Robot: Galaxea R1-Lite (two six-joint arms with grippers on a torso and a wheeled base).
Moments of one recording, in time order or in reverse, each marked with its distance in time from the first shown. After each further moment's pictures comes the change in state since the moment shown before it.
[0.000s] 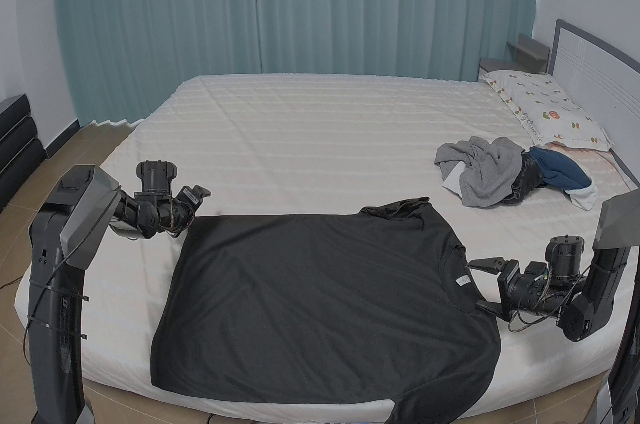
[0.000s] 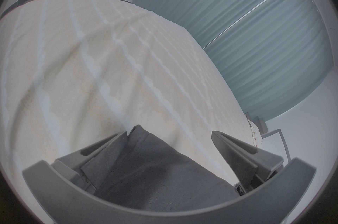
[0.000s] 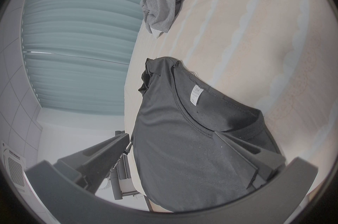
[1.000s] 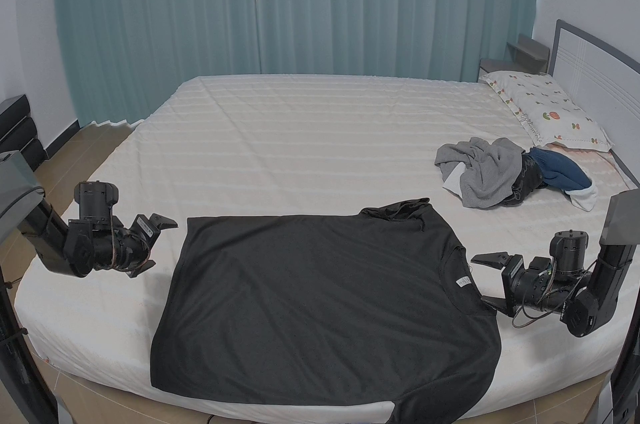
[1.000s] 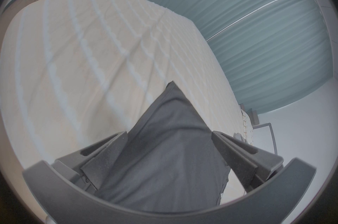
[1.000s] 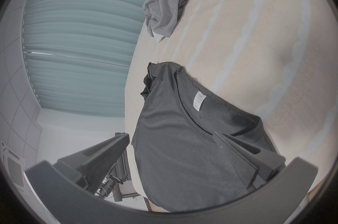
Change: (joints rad) left arm 0.079 -0.494 0.792 -0.211 -0.151 -0.007; right arm -0.014 -0.039 -0.014 0.046 -0.004 -0.004
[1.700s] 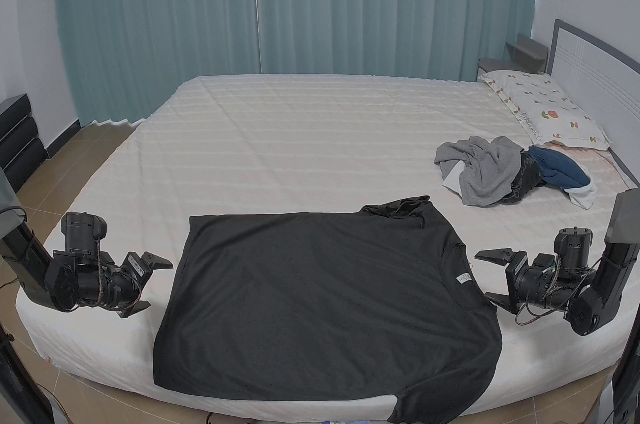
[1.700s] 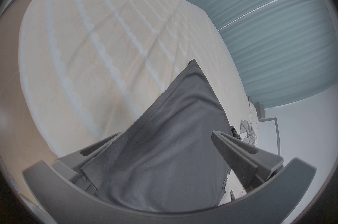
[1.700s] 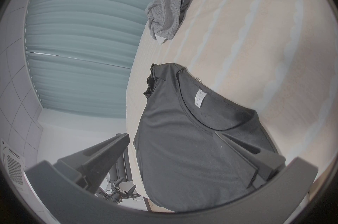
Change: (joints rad) left arm 0.010 -0.166 0.326 -0.015 -0.043 0.001; right arm -0.010 -0.035 0.004 0.017 -0.006 -0.004
